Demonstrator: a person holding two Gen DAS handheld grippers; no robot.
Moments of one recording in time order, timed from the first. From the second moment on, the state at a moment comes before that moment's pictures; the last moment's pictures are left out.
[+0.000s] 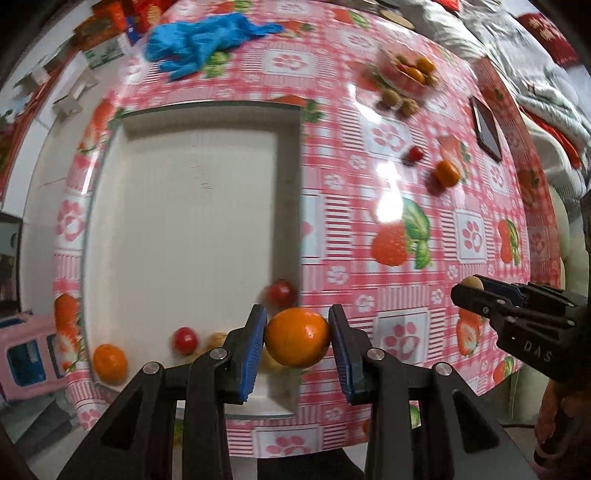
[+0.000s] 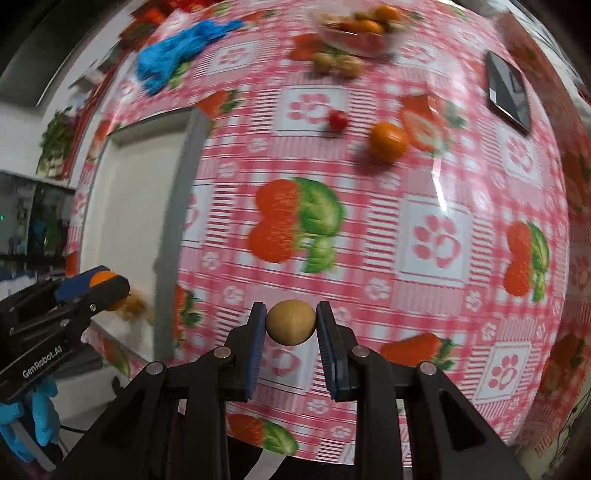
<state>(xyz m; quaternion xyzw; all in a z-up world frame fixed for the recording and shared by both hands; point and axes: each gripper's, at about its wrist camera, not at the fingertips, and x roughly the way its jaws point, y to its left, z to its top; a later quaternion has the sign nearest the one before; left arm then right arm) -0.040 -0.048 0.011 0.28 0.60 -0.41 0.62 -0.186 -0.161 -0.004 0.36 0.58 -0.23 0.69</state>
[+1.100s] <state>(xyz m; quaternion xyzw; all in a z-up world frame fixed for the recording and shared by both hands) 0.036 0.013 -0.013 0.28 0.62 -0.34 0.65 -0.056 -0.101 -0.004 0.28 0.62 -0.13 0.72</state>
